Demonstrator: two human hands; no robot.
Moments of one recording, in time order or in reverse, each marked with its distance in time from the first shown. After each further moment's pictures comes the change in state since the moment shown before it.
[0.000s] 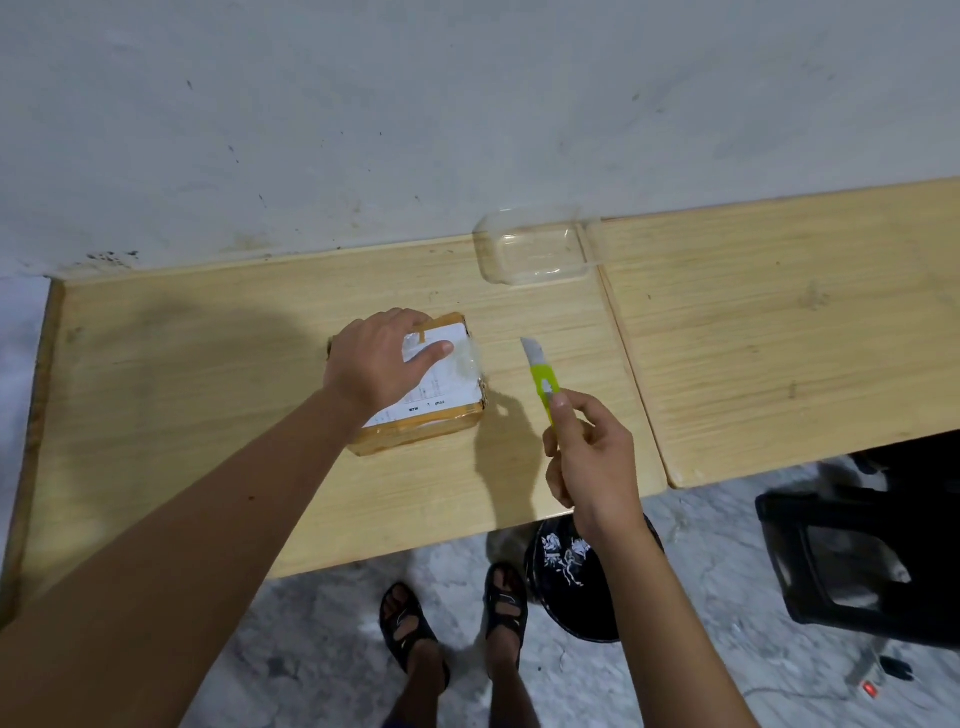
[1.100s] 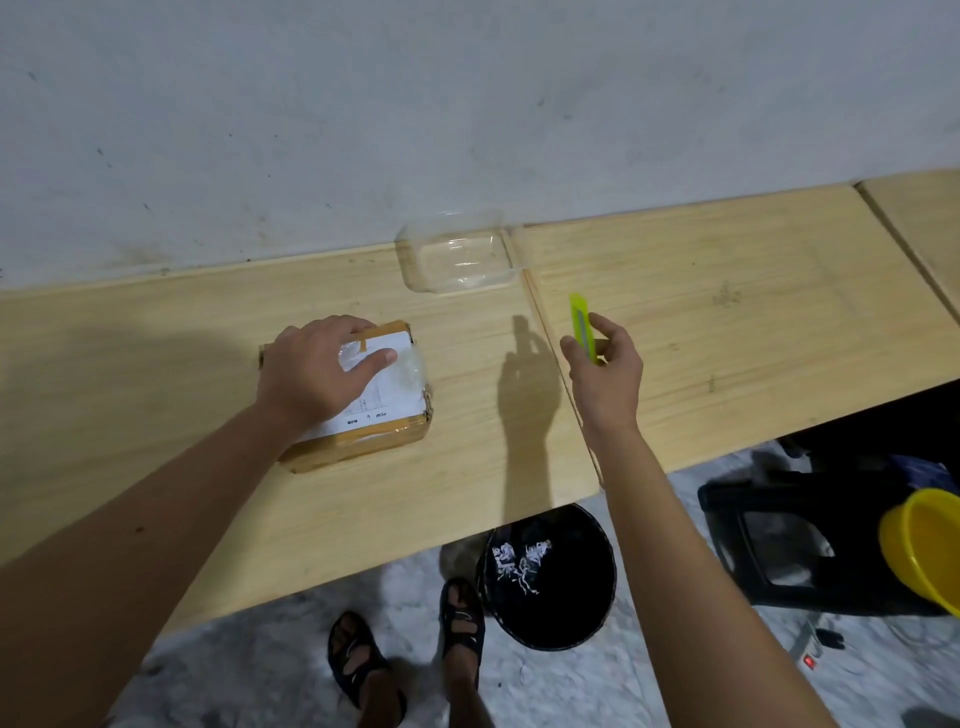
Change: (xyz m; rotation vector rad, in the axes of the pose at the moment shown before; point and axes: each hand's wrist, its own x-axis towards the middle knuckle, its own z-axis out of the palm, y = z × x) left_hand 0.001 0.036 0.006 -0.102 0.058 0.009; right_hand 0.126 -0.012 -0.081 -0.164 0.324 -0.228
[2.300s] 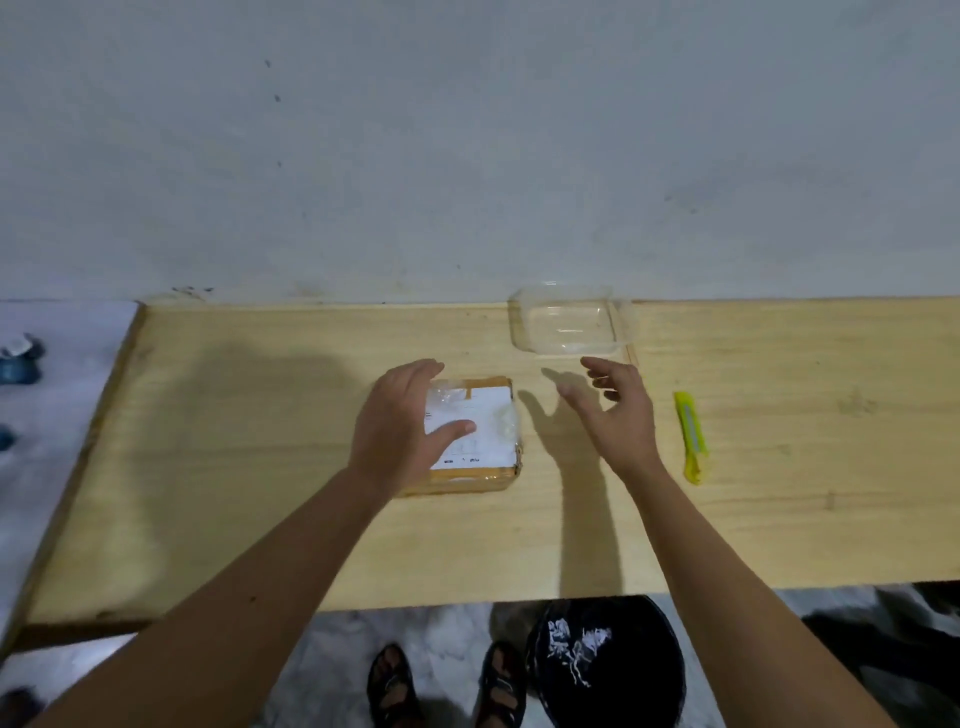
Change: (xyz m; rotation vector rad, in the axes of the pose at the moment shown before) left_hand -0.028 -0.020 0.003 -0.002 0.210 0.030; right_hand 0.022 0.001 0.070 -0.224 -0.396 -0.363
